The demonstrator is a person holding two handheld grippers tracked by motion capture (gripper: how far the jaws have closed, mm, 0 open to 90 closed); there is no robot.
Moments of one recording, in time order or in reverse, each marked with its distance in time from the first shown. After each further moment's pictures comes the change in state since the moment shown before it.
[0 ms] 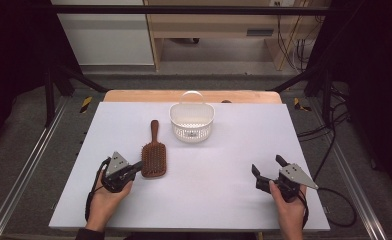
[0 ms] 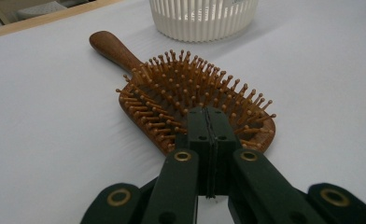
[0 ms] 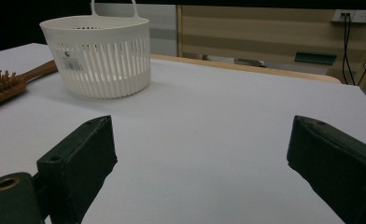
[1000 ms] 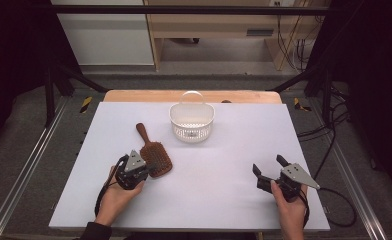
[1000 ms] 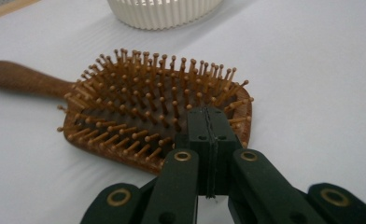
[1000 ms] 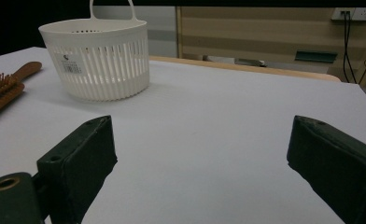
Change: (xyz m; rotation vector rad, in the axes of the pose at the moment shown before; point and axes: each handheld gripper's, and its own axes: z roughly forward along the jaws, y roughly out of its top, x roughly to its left) left arm -0.019 0.014 0.029 0.096 -0.062 0.093; right arm -0.003 0.000 -0.001 -0.005 0.003 0.021
